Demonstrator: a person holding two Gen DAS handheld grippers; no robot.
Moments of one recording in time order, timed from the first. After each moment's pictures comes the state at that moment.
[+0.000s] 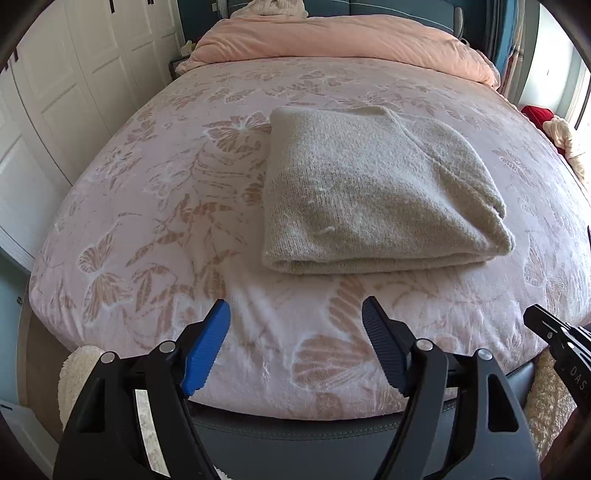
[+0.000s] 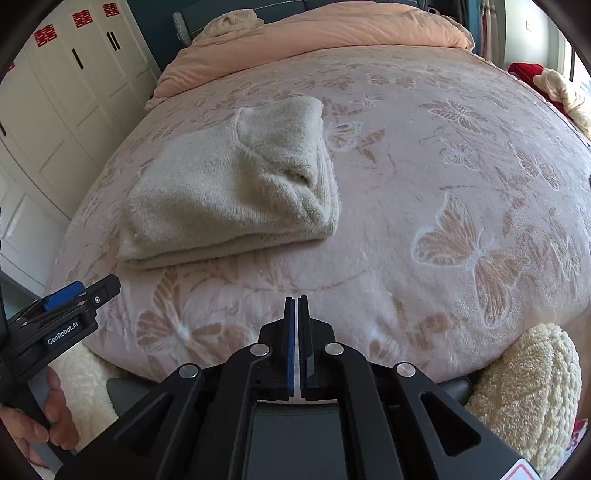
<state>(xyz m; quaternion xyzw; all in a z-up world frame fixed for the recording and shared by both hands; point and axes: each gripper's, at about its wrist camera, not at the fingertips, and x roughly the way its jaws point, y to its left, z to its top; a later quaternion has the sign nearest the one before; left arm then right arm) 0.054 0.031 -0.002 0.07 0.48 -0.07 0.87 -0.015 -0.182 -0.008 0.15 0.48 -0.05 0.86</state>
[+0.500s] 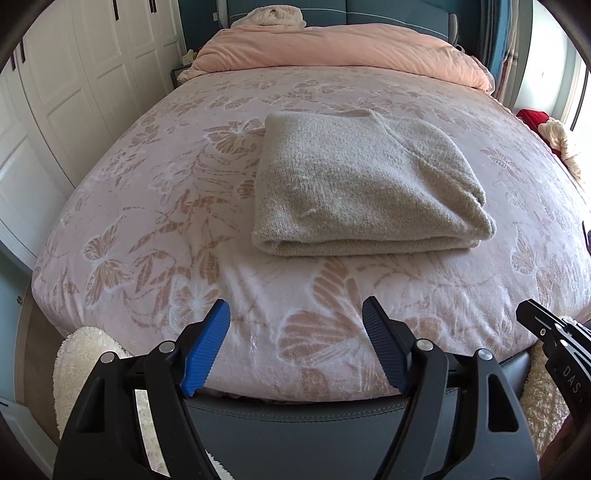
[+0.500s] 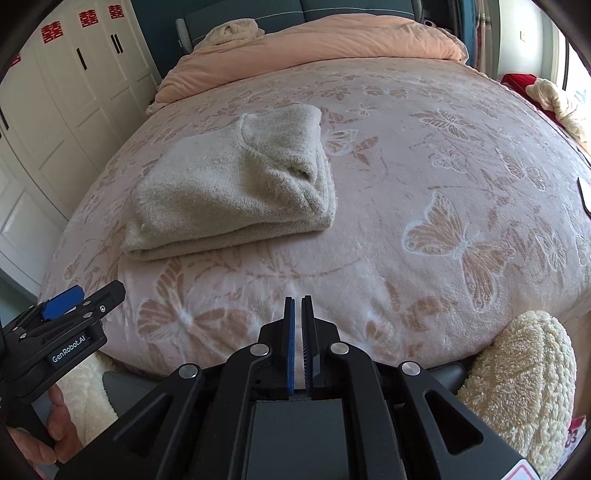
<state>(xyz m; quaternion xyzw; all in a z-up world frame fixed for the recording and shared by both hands) 0.029 0.030 0.004 0.05 0.47 -0.08 0.88 -0.025 -0.181 -0.003 0.16 0.47 -0.05 0.87</state>
